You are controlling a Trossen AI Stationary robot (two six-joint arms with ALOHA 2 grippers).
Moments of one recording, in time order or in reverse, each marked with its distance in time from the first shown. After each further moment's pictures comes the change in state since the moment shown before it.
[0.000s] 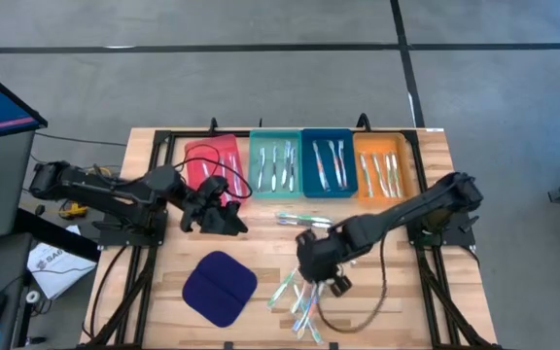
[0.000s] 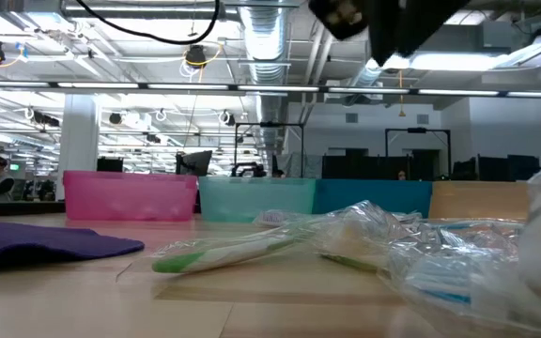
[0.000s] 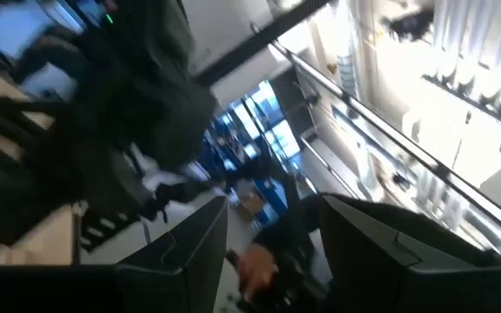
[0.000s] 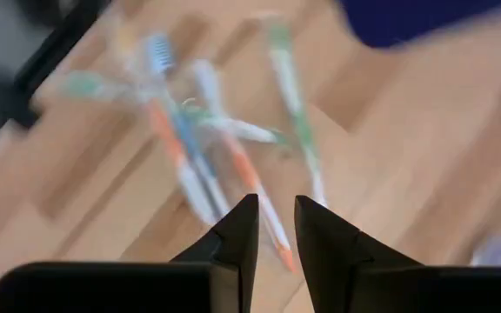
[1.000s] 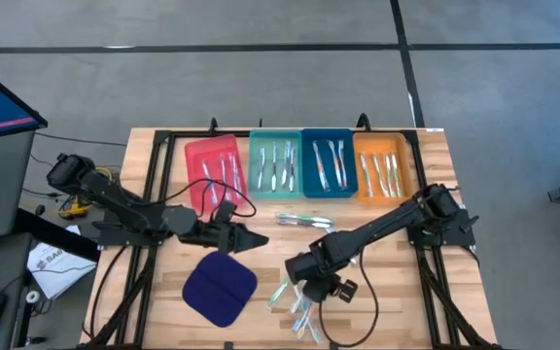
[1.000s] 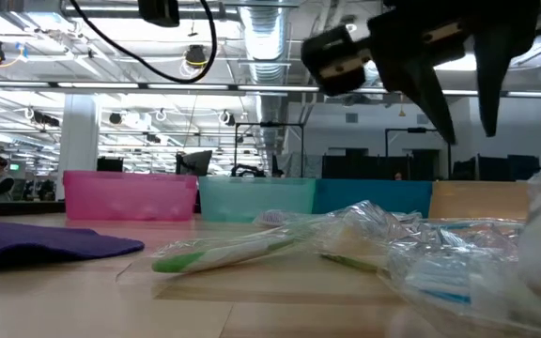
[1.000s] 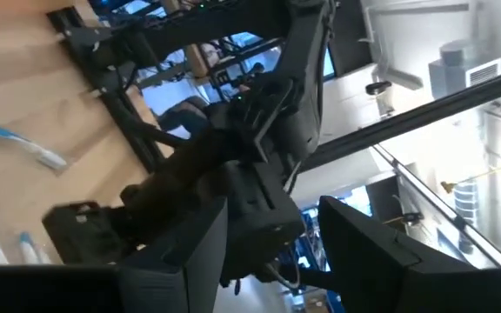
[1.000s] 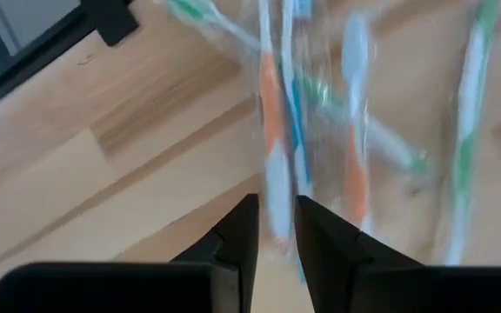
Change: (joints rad) left arm -0.302 0.206 0.000 0.014 -0.746 -0.099; right arm 0.007 0.194 0.044 -0.078 -0.249 -0.323
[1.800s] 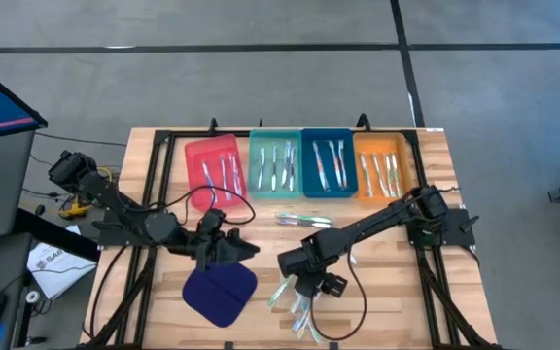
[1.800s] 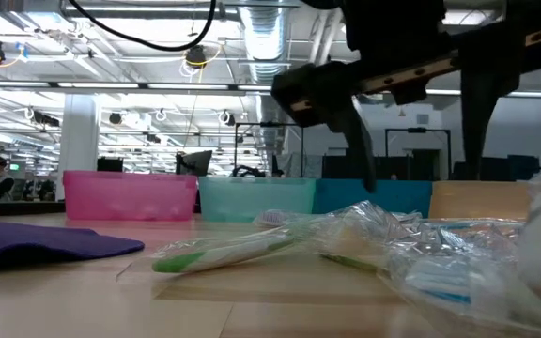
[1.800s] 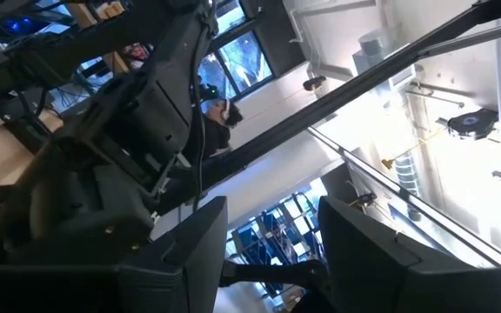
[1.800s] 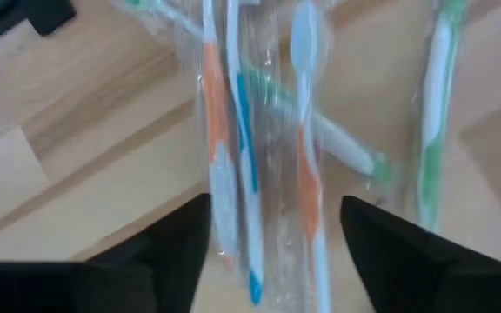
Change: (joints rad) left arm -0.133 -0.009 0.000 0.197 -0.055 0.190; right arm -0.059 0.069 -0.003 0.085 -0.004 -0.060
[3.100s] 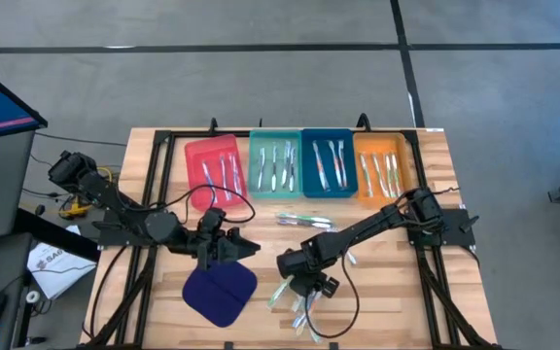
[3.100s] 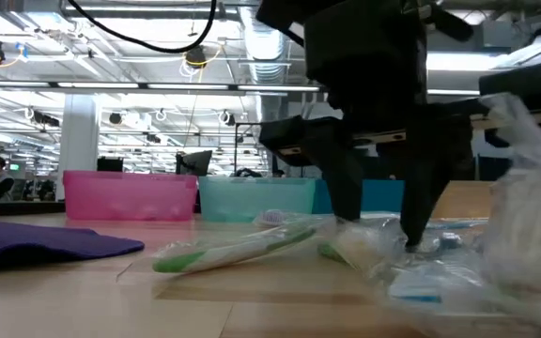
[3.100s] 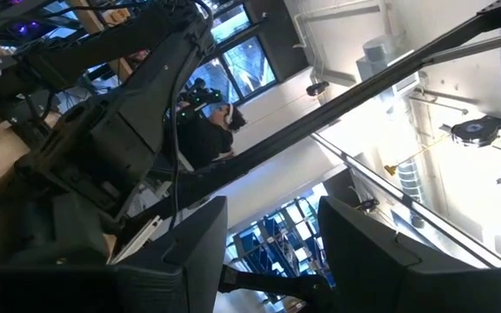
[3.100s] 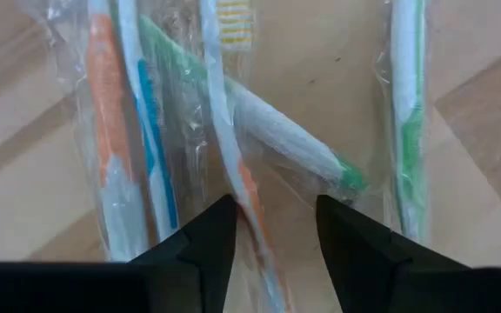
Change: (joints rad) left arm 0.005 0.000 0.000 -0.003 -0.012 -0.011; right arm 0.002 0.055 -0.102 0.204 0.097 0.071
